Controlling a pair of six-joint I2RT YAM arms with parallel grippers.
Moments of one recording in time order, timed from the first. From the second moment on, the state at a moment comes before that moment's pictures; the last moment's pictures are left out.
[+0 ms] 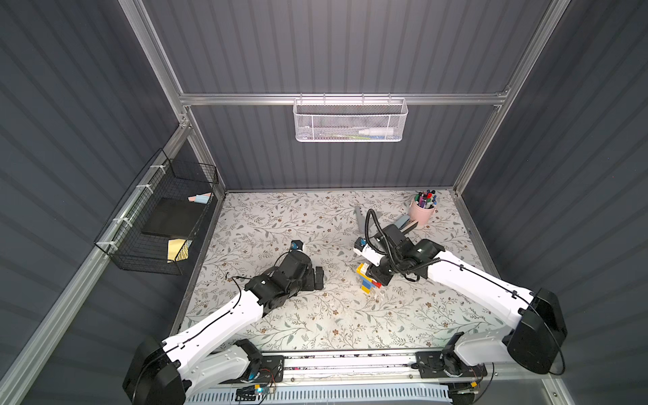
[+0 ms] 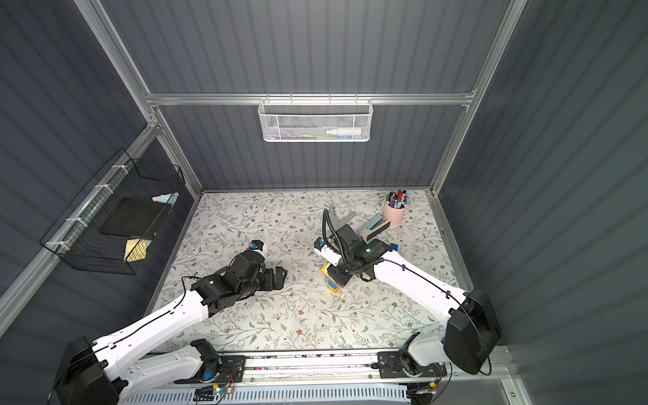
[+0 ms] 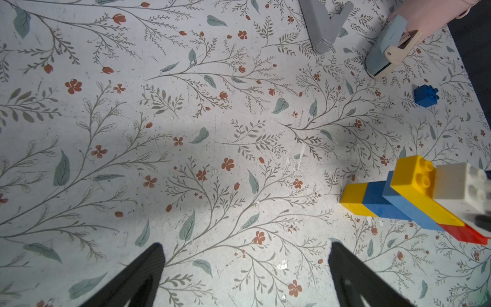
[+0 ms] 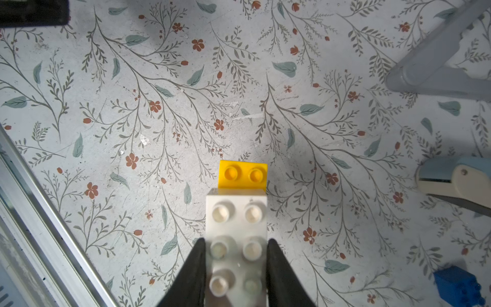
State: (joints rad) left arm -0.73 1.06 0.72 -0.48 -0.16 -0.58; right arm 0.75 1.39 1.09 -0.78 -0.10 -0.22
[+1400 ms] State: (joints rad) left arm -0.73 1.07 0.71 -0.48 -0.16 -0.58; right arm 0.80 1.40 1.08 -0.73 -0.01 -0.02
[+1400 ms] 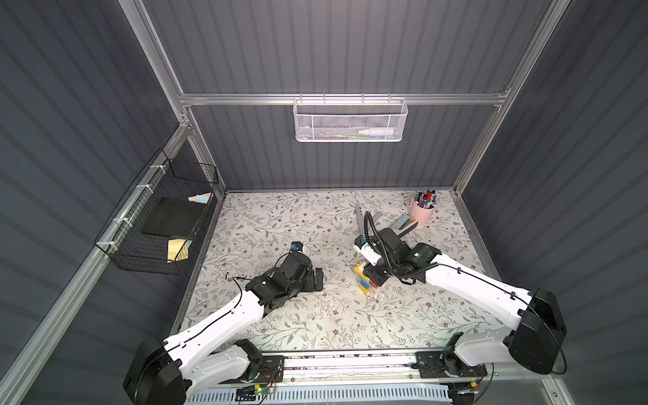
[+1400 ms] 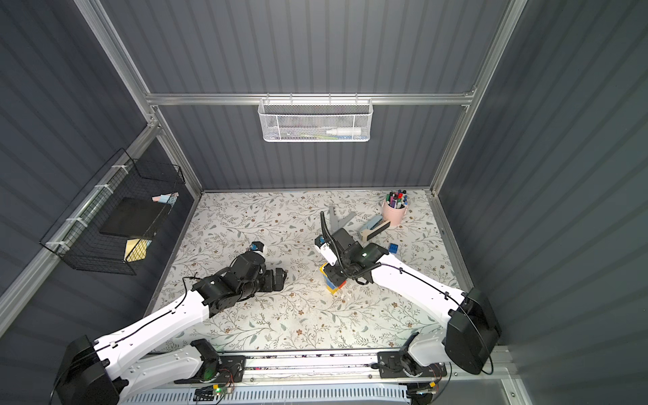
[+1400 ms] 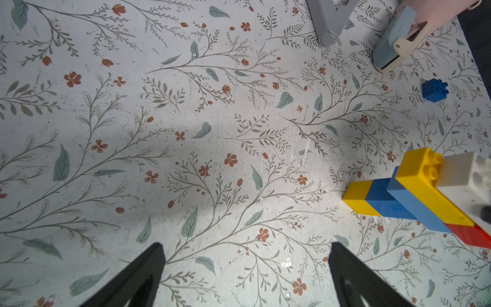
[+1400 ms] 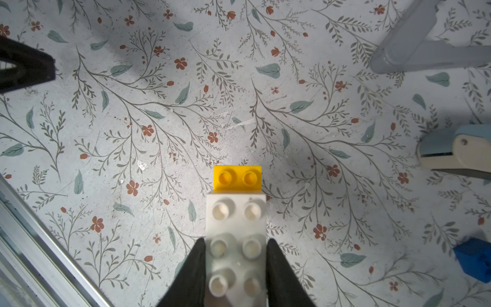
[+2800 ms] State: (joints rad) left arm -0.73 1.08 0.71 -0.48 -0.15 -0.58; right arm 0.88 1.28 0.91 -0.54 0.17 0.29
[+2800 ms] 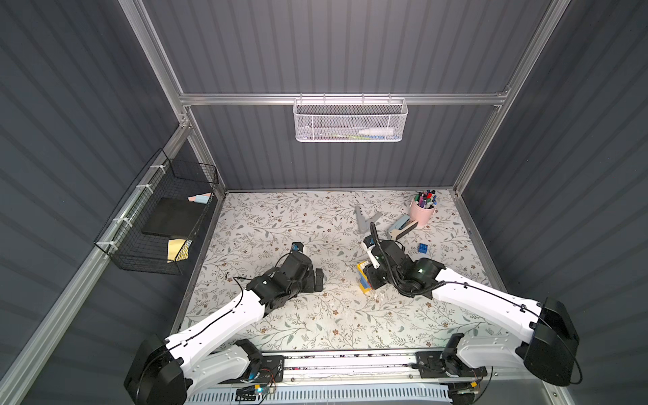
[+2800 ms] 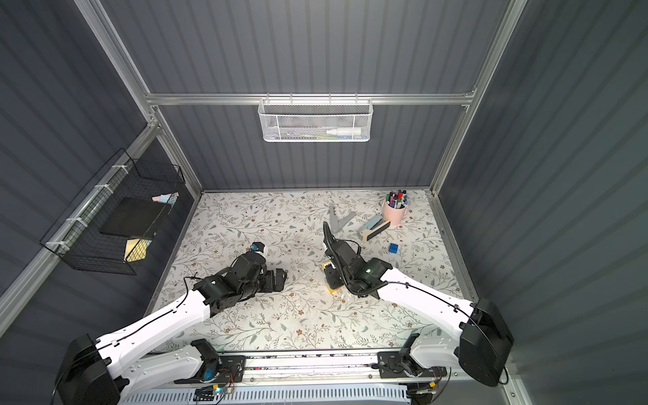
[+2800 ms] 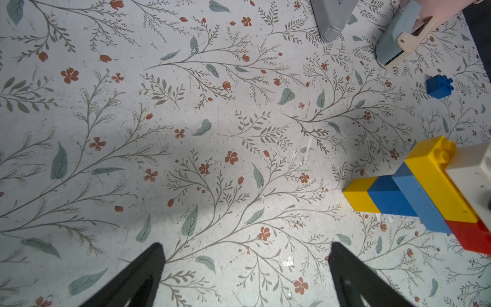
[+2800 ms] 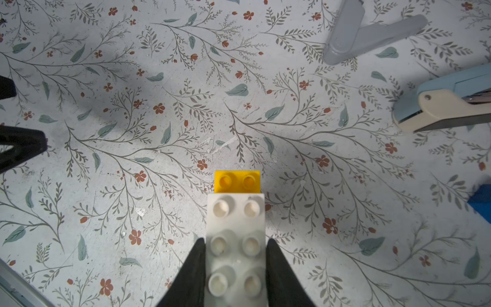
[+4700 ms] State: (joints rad) left arm -0.73 1.07 0.70 -0.48 -0.15 -0.58; right arm 1.05 1.25 0.81 -0.39 0.48 0.43
